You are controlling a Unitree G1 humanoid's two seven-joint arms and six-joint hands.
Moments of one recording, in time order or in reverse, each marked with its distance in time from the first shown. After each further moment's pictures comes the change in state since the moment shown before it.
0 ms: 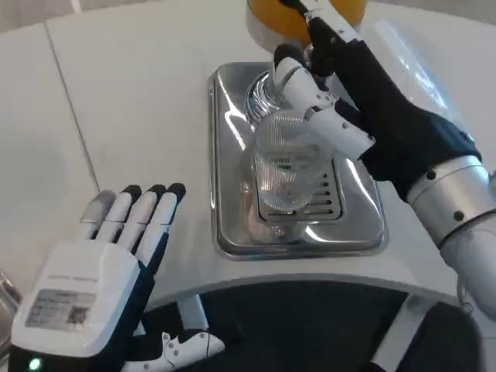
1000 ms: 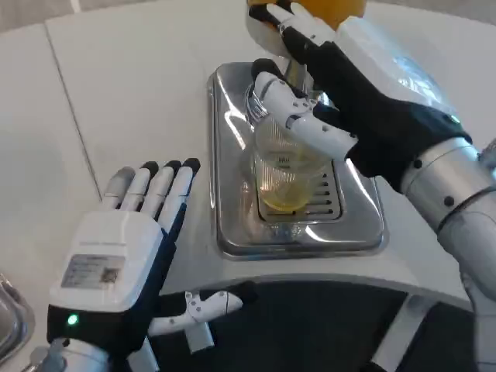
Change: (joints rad) left arm -0.229 -0.037 -0.100 0.182 0.039 0.086 0.018; right arm -0.083 -0.014 0.015 0.014 -0.160 0.013 0.235
